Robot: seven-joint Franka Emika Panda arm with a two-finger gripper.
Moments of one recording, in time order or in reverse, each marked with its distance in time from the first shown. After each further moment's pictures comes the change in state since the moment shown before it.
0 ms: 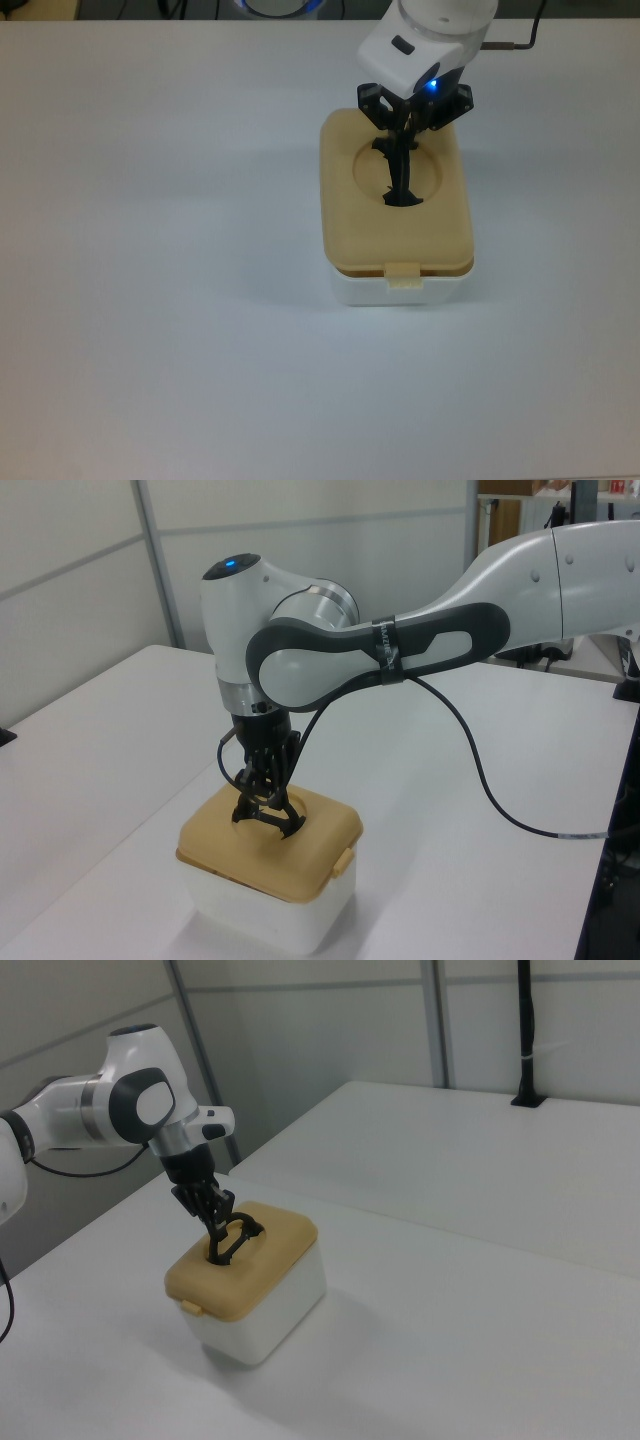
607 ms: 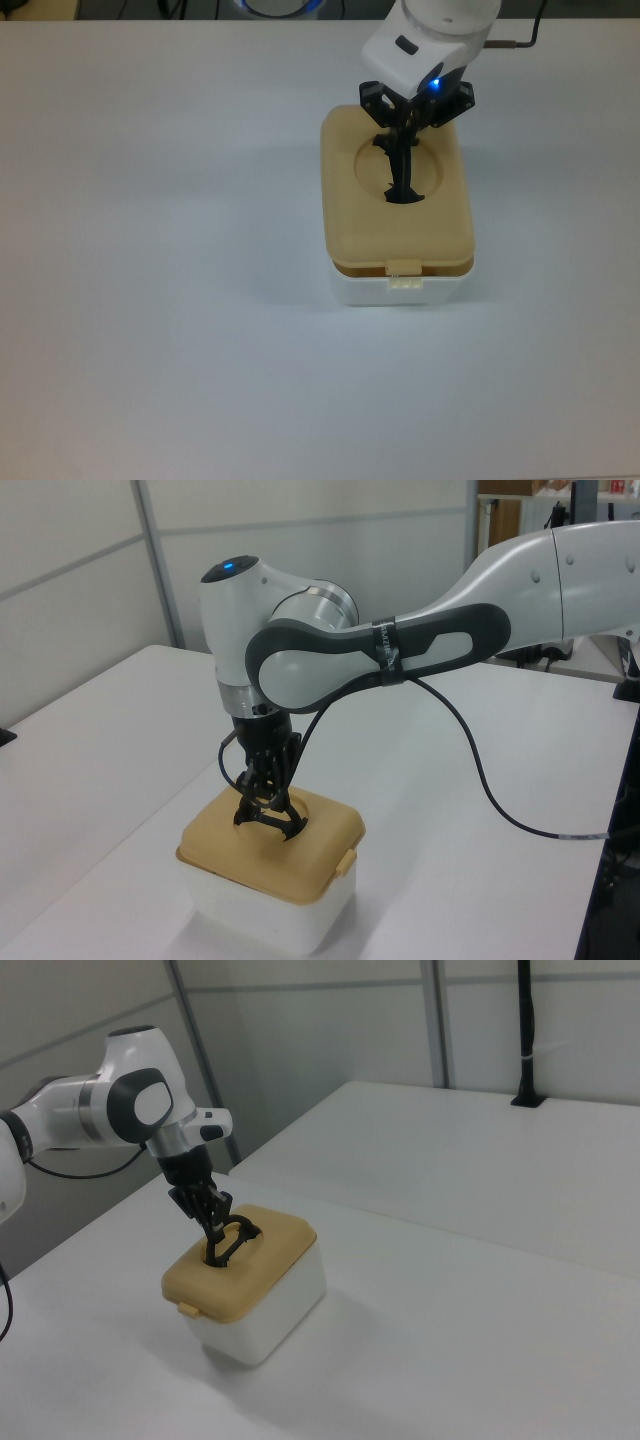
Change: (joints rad) arm 0.004 0.000 0.000 0.000 0.000 -0.008 -0.003
